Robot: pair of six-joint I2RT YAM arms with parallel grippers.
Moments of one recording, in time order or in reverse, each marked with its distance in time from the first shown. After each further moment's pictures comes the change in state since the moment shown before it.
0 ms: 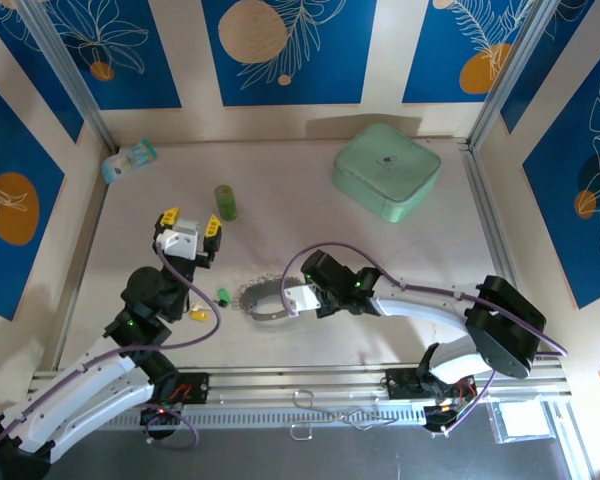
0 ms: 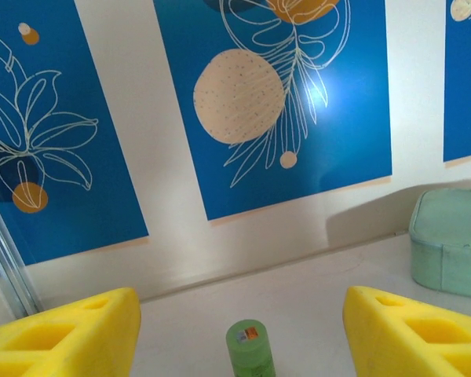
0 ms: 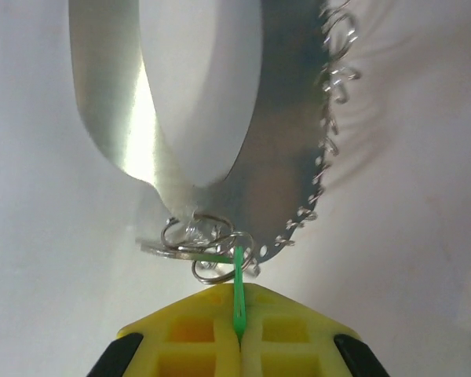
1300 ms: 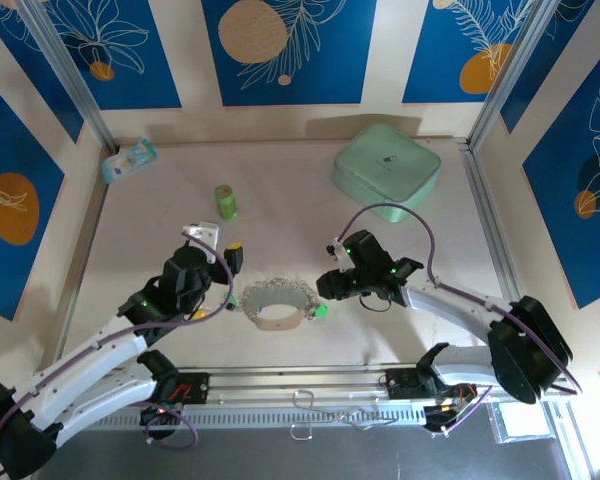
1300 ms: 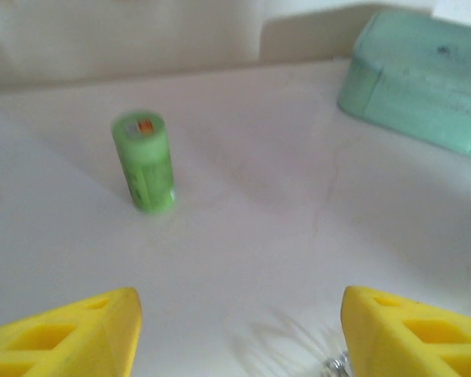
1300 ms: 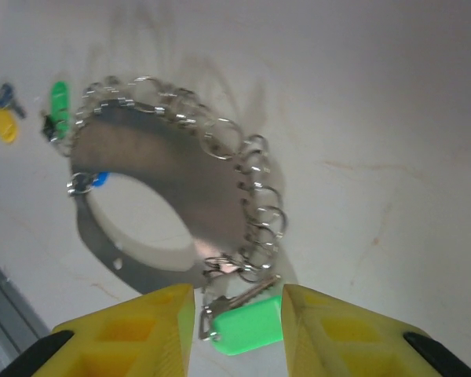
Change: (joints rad) left arm 0.011 0.203 0.100 -0.526 0.178 -0.555; right arm -0.319 -0.133 -0.095 0.018 -0.413 1.400
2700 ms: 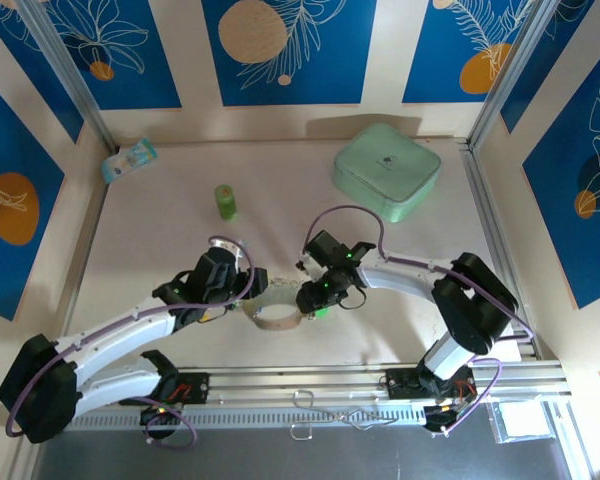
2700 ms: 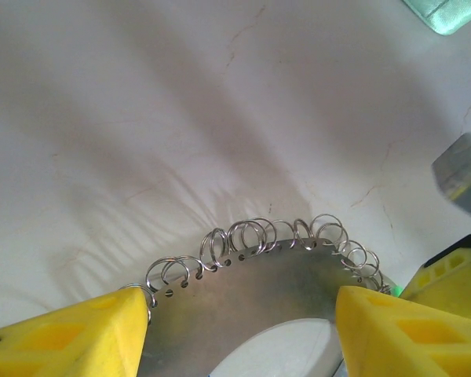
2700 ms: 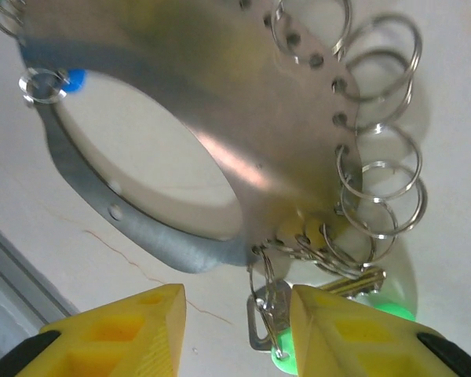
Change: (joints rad) left arm 0.000 0.248 -0.063 0.066 0.344 -0.327; right arm 0.147 0.330 0.246 -0.231 -0.068 -0.085
